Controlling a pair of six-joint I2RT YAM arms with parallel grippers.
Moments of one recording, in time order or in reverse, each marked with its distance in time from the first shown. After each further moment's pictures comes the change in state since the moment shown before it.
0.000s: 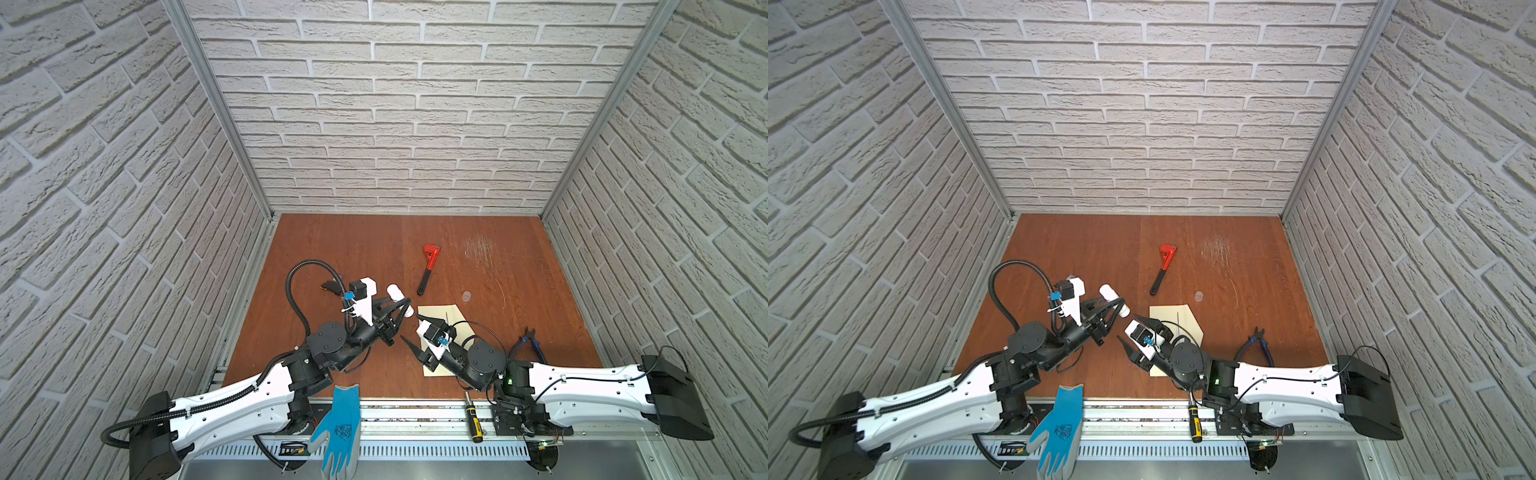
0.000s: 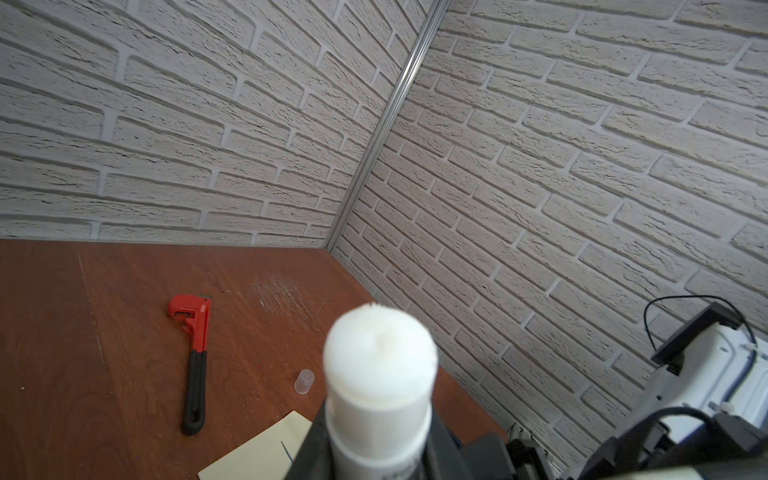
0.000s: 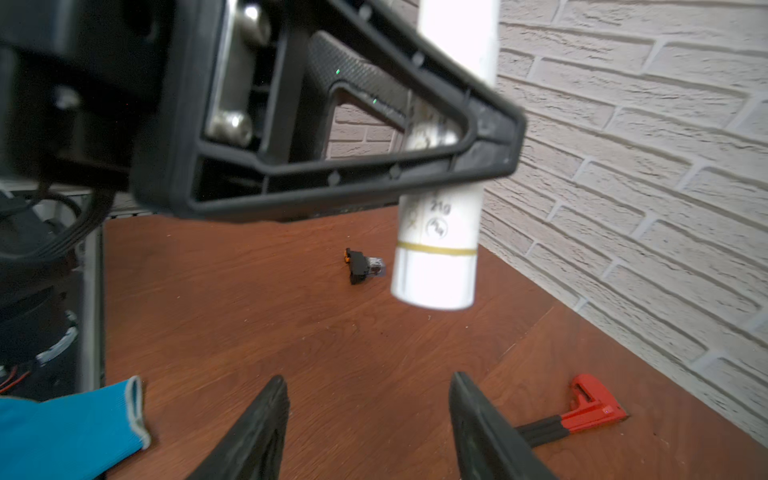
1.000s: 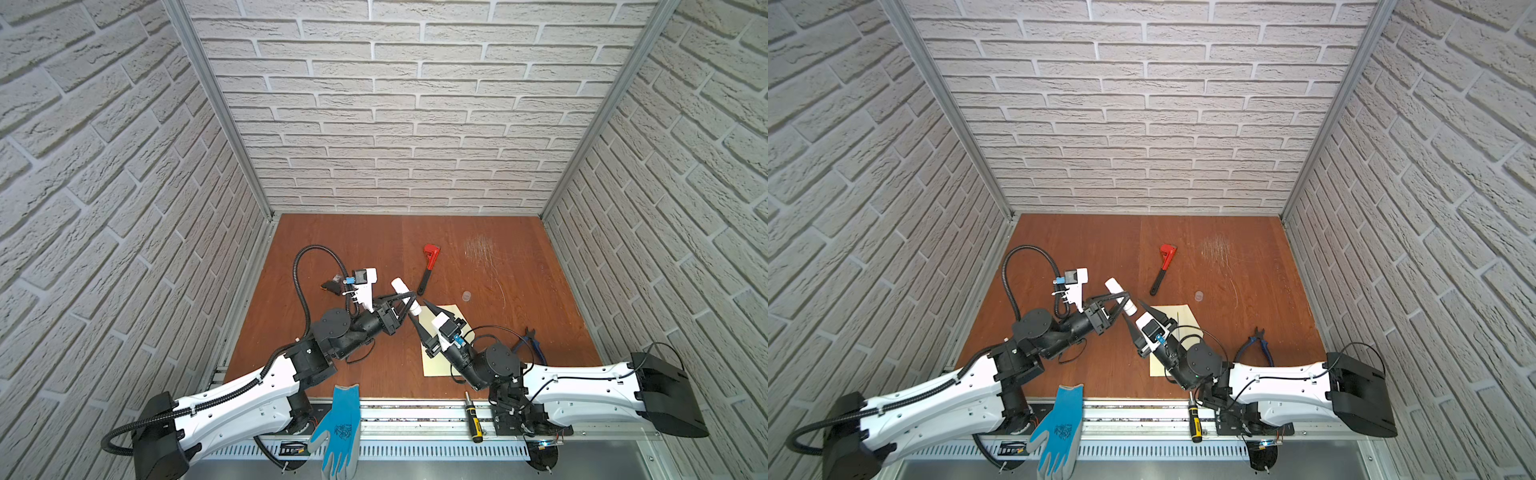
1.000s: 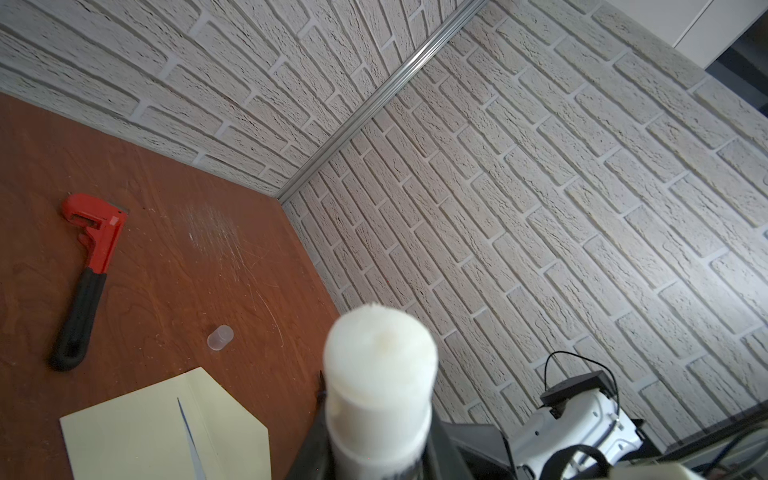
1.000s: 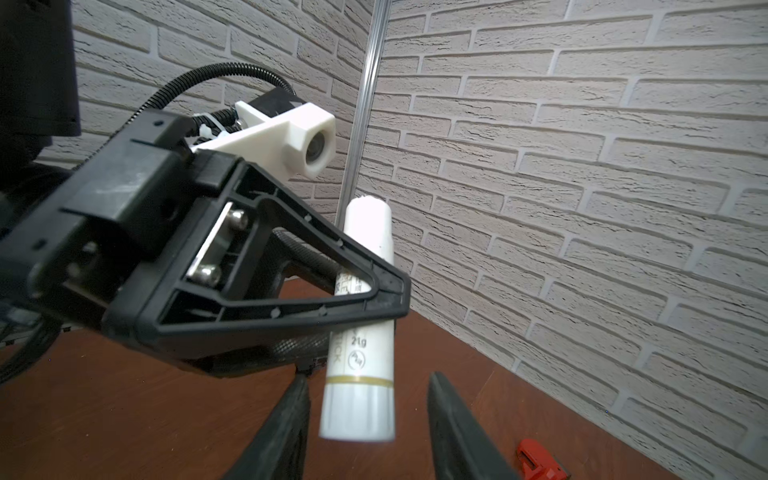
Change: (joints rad) left arm 0.089 0.054 0.076 -0.049 0.213 -0.420; right arm 0.000 0.044 -0.028 0.380 0.091 -0.143
